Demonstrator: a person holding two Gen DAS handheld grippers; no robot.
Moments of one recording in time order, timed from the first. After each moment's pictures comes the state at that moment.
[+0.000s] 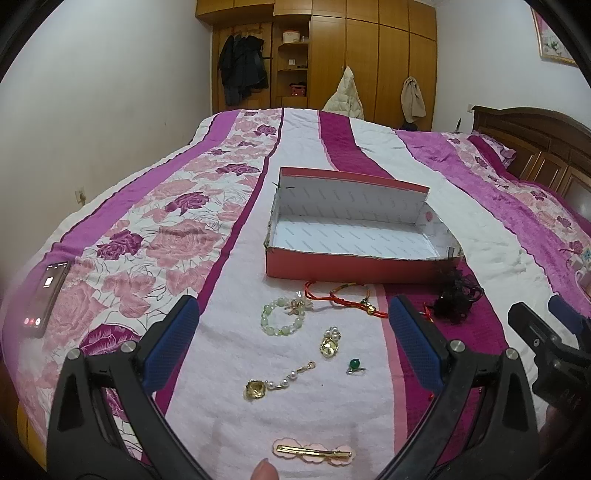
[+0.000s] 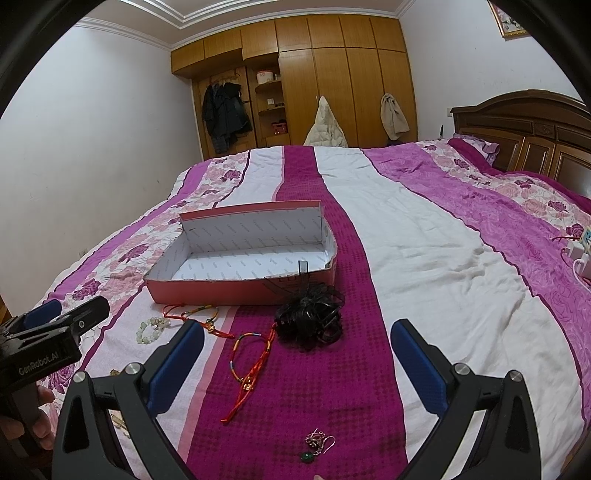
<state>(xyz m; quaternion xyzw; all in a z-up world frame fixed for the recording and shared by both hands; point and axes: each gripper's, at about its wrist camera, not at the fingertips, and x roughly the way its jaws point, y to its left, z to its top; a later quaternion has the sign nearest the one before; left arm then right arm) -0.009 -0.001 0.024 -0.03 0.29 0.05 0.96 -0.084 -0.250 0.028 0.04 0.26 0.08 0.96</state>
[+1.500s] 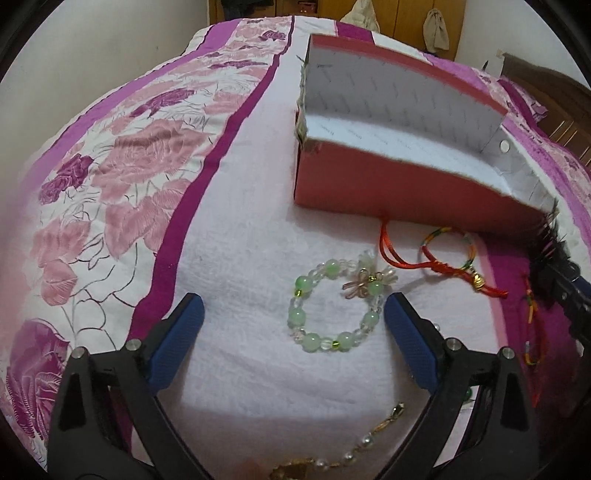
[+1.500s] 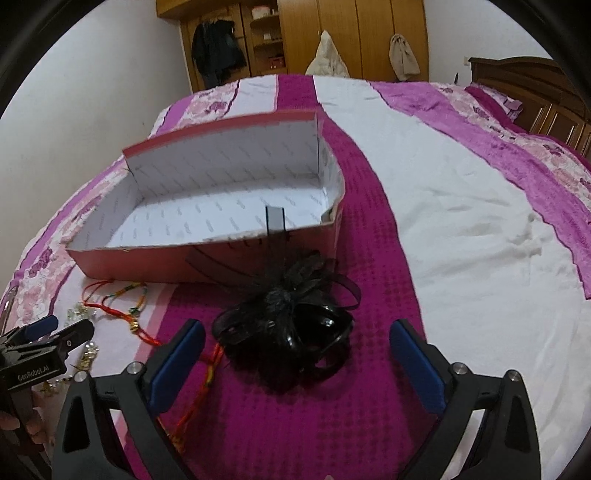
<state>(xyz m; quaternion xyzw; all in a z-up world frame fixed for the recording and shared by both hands) 0.084 0.031 -0.074 -0.05 0.45 0.05 0.89 0.038 -0.244 -0.043 0.03 0.39 0.08 0.92</state>
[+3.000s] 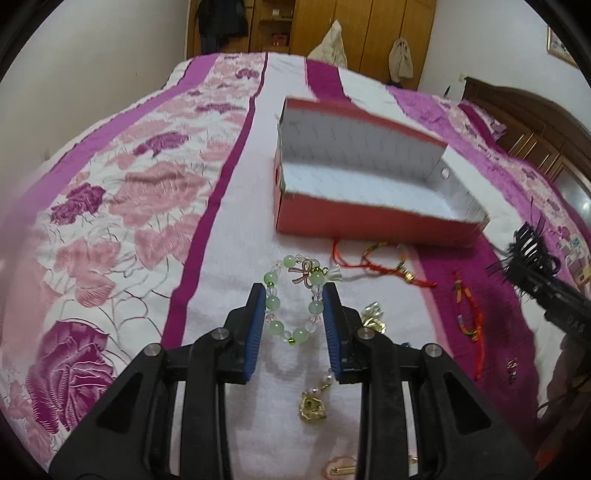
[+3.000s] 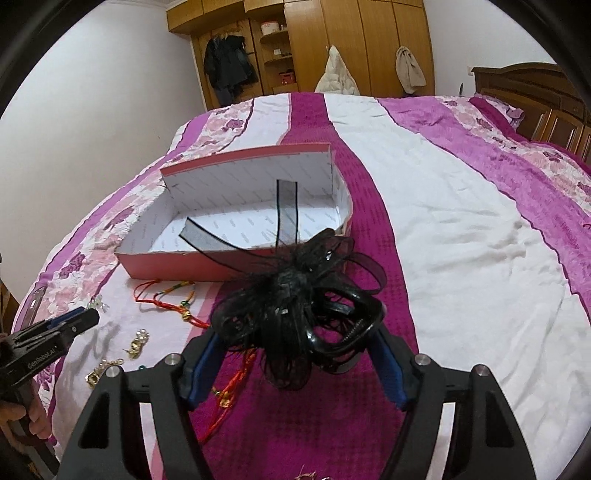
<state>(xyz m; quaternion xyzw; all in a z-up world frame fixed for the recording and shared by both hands) 0.032 0.048 -0.020 -0.07 0.37 -0.02 0.92 -0.009 -0.244 -0.004 0.04 0.36 0.10 0.93</state>
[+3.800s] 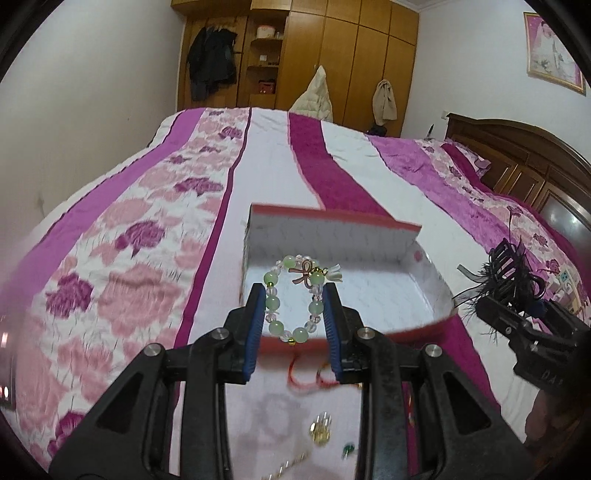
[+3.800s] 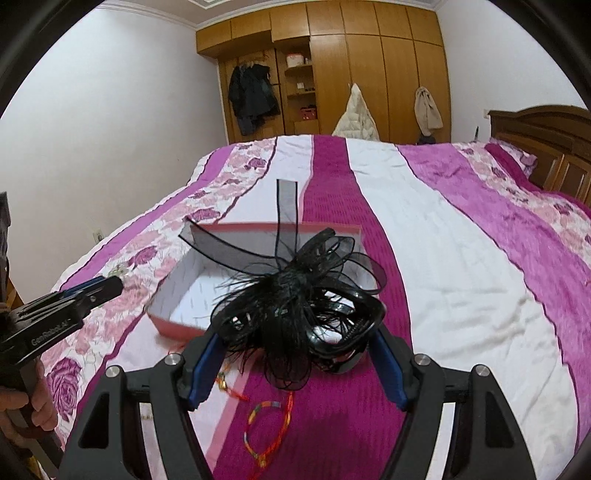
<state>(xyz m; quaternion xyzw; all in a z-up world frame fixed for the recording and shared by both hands) 0.080 0.029 0.050 -0.06 0.29 -0.04 0.96 0.012 -0.222 0.061 0.01 0.29 0.13 0.95</state>
